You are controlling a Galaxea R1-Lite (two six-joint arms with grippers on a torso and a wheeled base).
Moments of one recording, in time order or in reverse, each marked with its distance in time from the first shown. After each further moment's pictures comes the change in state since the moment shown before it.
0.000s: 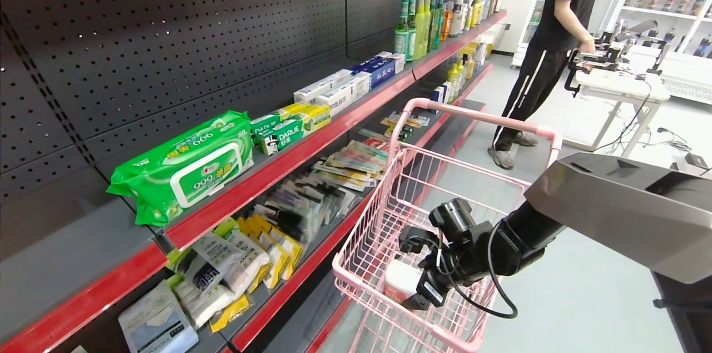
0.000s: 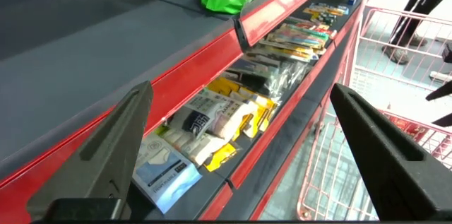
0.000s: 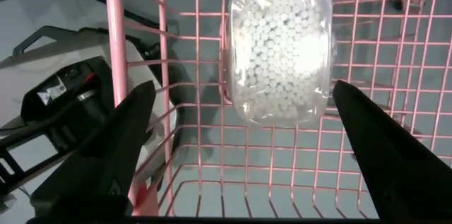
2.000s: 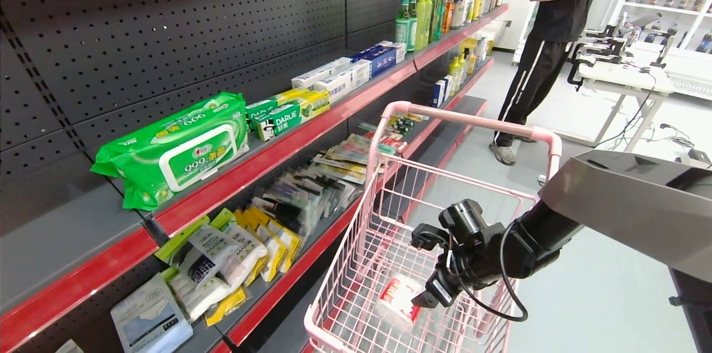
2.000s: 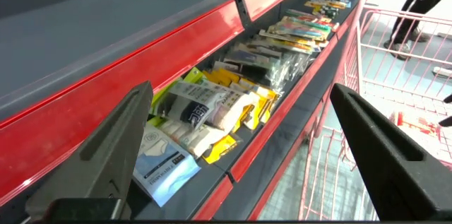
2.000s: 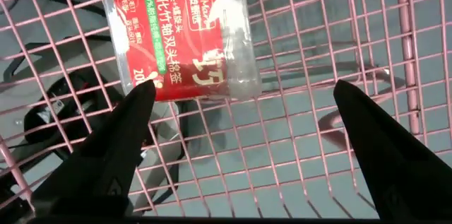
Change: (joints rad) left arm 0.000 0.000 0.000 0.000 0.000 0.000; right arm -0.023 -0.046 0.069 -0.008 -0.095 0.148
